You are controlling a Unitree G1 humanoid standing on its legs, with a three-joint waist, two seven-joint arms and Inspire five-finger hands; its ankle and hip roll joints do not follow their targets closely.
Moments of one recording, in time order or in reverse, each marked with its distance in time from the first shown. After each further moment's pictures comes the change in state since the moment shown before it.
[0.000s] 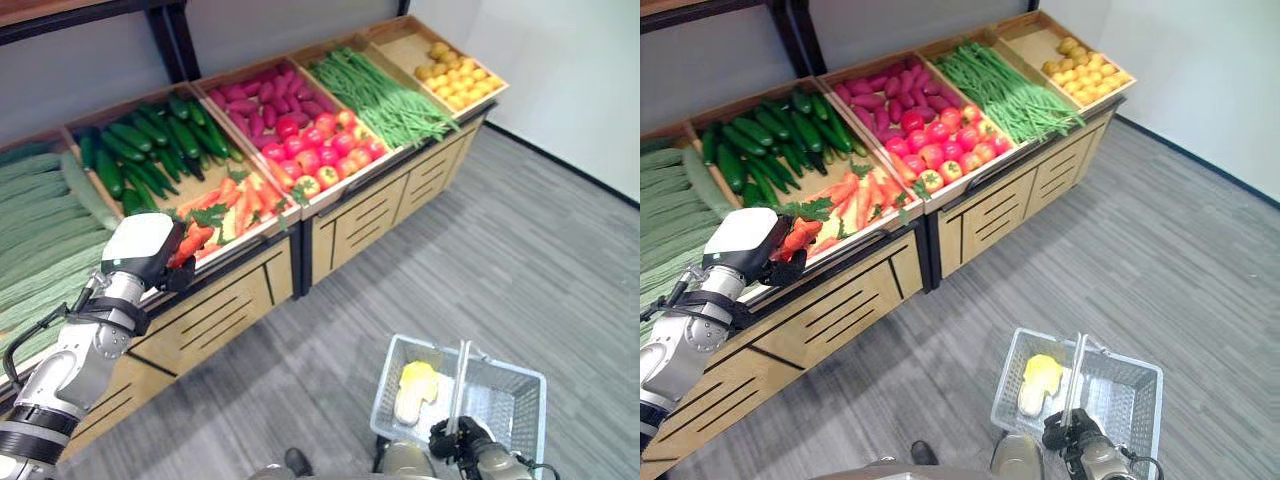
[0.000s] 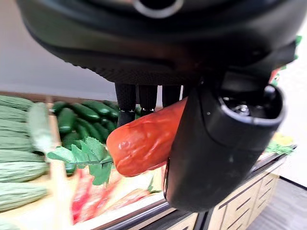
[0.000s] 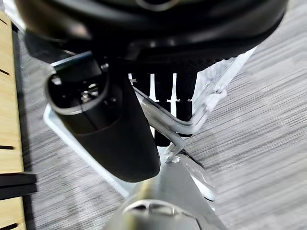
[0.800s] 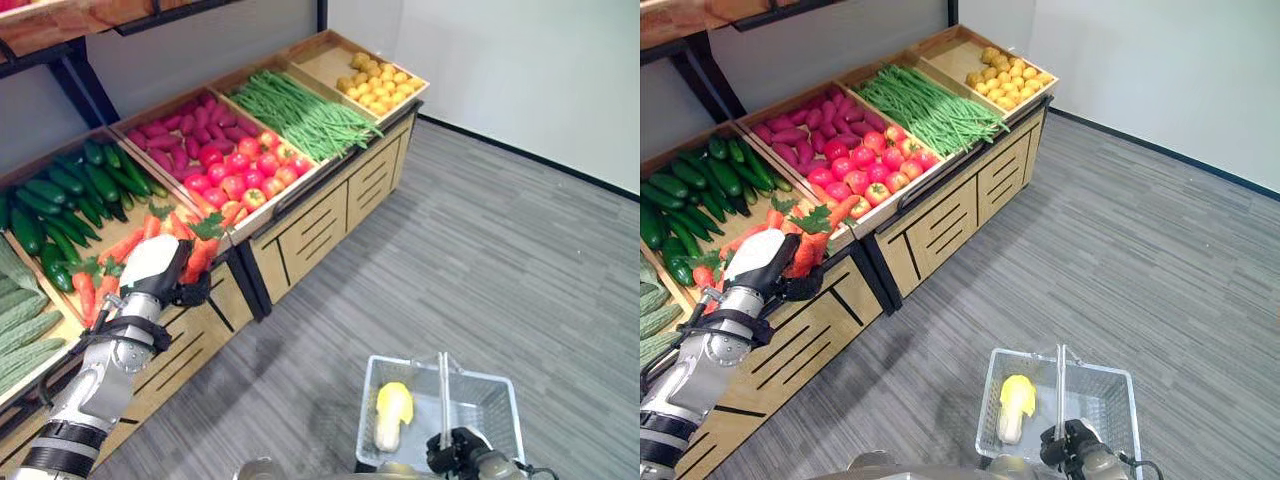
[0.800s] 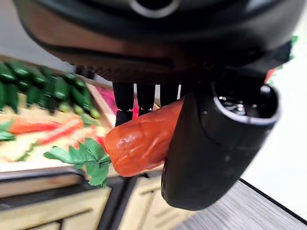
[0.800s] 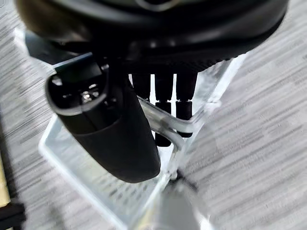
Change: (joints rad) left arm 0.045 -0.180 -0.012 0.028 -0.108 -0.007 0.008; right arm 0.000 -0.055 0.060 -0.003 -0.009 0.014 0.014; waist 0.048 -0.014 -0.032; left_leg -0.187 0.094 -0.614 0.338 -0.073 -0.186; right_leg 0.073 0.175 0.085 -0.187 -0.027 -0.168
